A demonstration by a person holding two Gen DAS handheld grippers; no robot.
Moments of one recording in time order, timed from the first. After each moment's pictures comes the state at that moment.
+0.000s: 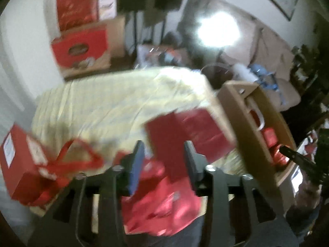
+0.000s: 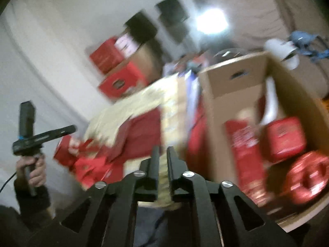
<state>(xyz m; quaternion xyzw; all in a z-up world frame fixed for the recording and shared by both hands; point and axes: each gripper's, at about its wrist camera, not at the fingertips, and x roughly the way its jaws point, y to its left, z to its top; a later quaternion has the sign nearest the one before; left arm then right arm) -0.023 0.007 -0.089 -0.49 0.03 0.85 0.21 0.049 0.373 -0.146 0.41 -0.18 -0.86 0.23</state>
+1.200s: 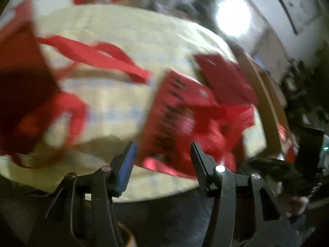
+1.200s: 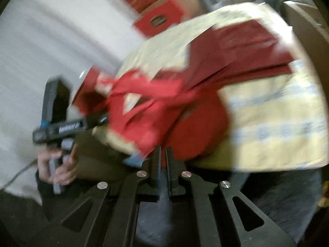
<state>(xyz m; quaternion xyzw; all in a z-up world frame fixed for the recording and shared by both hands) -0.003 -0.116 -0.195 -0.57 -0.07 0.79 0.22 0.073 0.198 -0.212 0.51 -0.17 -0.79 0.31</state>
